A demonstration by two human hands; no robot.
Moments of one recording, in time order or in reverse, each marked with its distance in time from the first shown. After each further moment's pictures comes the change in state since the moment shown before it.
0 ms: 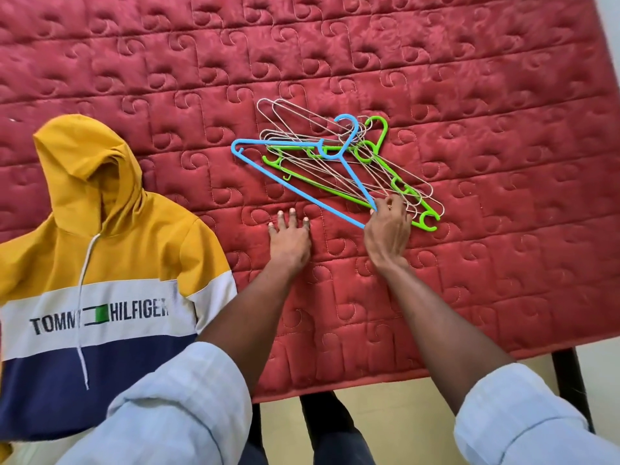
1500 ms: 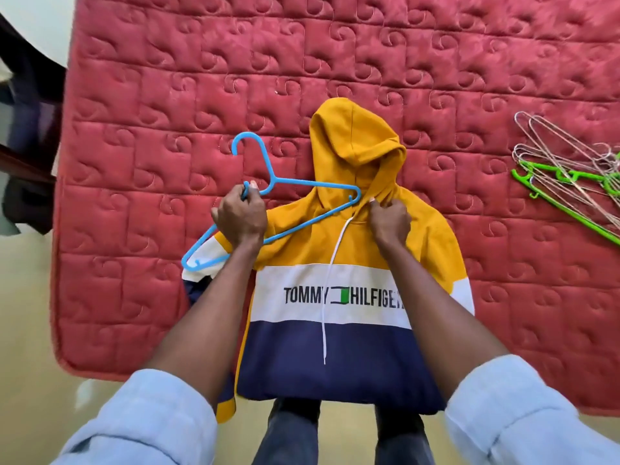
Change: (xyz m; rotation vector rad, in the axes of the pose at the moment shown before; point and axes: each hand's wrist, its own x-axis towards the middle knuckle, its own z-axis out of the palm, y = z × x) left_hand -0.120 -0.550 -0.030 -0.881 0.940 -0.692; right_hand -0.138 -0.471 0.145 0.361 -0.323 0.442
